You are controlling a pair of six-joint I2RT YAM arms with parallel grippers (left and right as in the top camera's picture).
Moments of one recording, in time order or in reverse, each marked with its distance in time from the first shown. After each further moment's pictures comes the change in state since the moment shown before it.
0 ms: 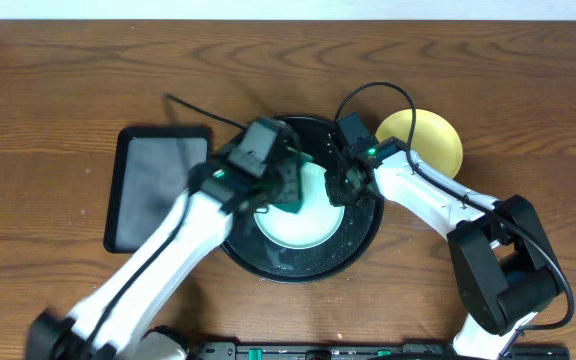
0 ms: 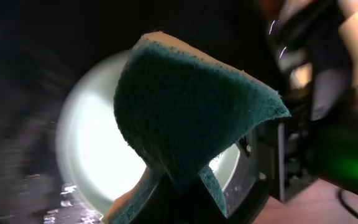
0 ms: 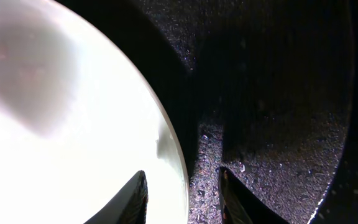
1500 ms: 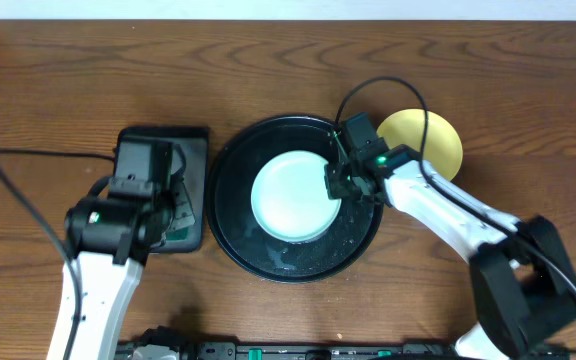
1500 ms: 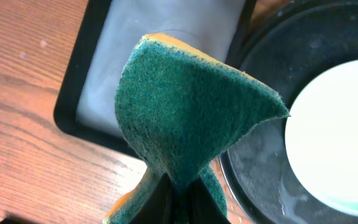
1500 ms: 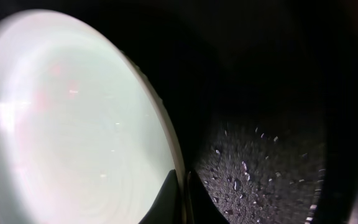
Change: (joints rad) left arm 0.406 -0.317 0.000 -0.466 -0.232 0.158; right arm 0.000 -0.112 -0.063 0.140 0.004 0.000
